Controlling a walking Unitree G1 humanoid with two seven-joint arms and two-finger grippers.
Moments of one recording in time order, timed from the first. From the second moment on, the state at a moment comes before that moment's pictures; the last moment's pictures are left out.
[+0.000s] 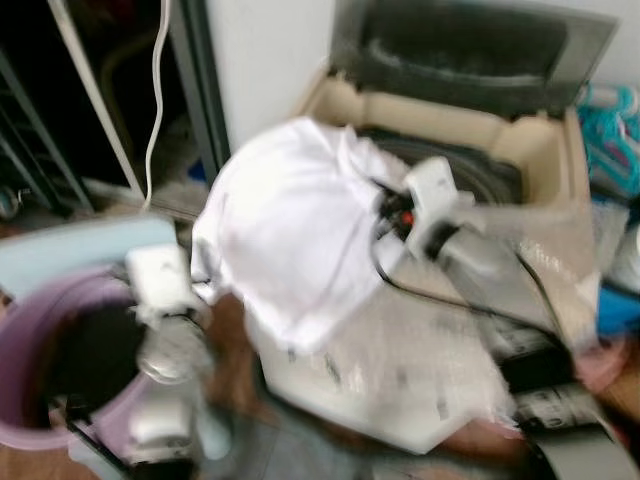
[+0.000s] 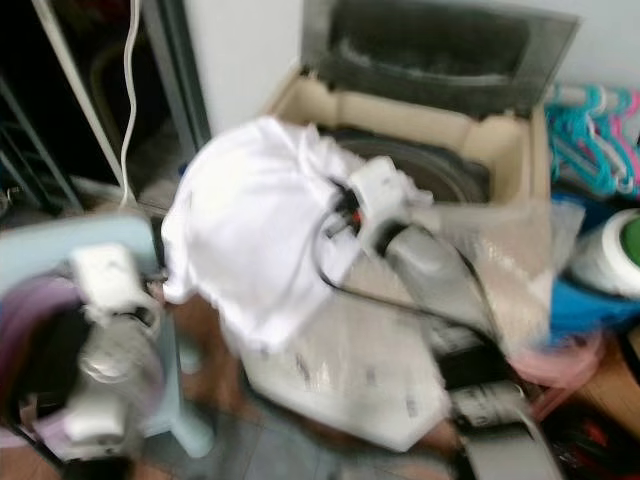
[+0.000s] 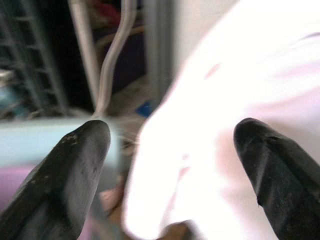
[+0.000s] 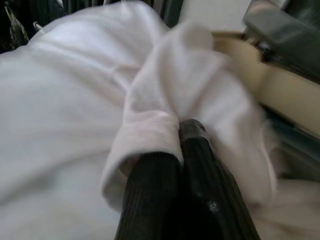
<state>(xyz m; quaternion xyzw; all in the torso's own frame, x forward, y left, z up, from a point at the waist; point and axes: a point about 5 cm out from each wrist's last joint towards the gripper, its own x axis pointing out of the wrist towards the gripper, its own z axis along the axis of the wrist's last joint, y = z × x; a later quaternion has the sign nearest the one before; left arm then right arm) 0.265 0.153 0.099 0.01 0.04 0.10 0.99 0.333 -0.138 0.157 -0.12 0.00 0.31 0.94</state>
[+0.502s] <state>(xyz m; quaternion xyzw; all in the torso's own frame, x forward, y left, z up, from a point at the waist) 0.258 0.169 0.097 0.02 0.05 0.12 0.99 0.321 -0.155 0.163 -0.33 0.02 0.42 0.84</state>
